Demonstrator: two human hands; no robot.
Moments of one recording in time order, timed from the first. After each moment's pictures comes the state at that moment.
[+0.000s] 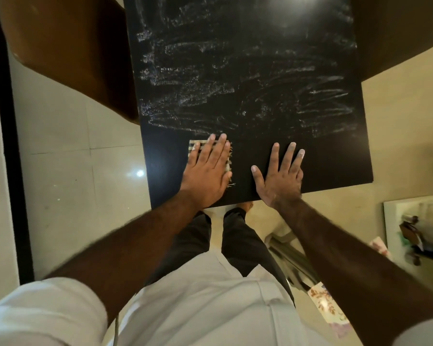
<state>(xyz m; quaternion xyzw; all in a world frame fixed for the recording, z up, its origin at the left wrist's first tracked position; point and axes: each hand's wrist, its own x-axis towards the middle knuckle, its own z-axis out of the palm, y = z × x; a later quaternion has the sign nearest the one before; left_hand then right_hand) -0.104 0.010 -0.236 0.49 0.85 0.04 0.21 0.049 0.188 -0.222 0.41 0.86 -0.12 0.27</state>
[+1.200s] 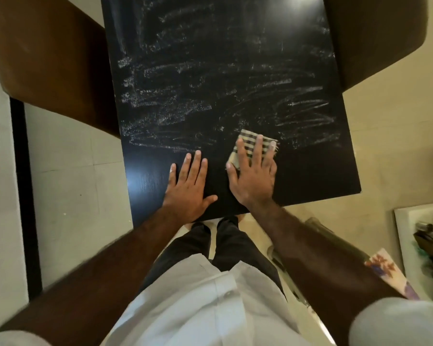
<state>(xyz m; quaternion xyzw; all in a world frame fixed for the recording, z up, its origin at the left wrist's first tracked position) -0.095 0.029 -0.229 0.44 0.84 -0.05 0.31 0.017 0.205 -0.234 0.37 0.91 -0.14 0.13</state>
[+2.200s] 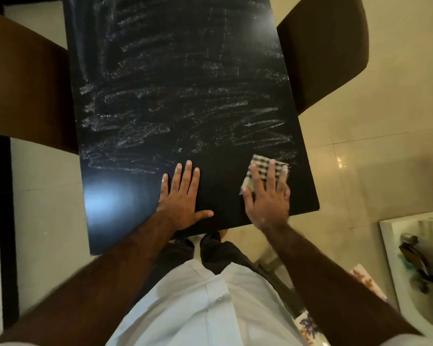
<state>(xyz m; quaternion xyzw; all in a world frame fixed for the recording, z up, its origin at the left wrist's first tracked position) -0.062 0.133 -0.221 0.43 0.82 -0.10 0.35 0.126 0.327 -0.230 0.38 0.90 -0.15 0.14</state>
